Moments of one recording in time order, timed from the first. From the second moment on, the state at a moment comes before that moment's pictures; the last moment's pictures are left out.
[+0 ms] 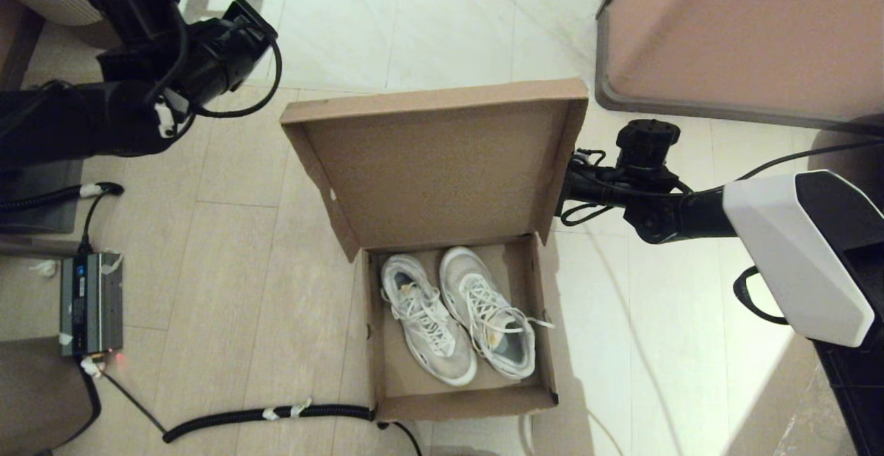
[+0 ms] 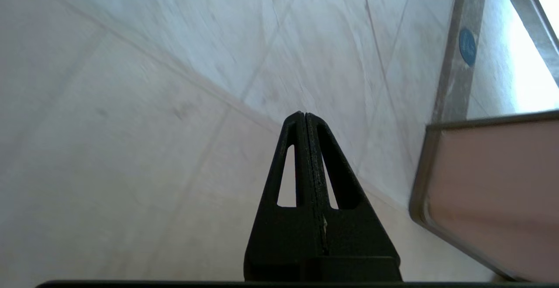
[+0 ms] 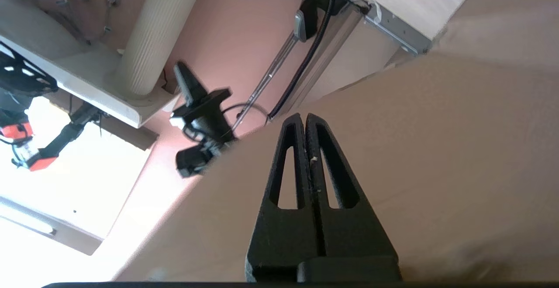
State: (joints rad) left arm -0.15 2.06 -1.93 -0.42 -0.01 -0.60; right arm 0.18 2.43 -1.88 -0.65 1.01 1.78
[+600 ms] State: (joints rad) left arm -0.24 2.21 -1.93 -0.52 -0.09 -0.65; right arm 0.19 2.14 -1.39 -0.66 1.04 1.74
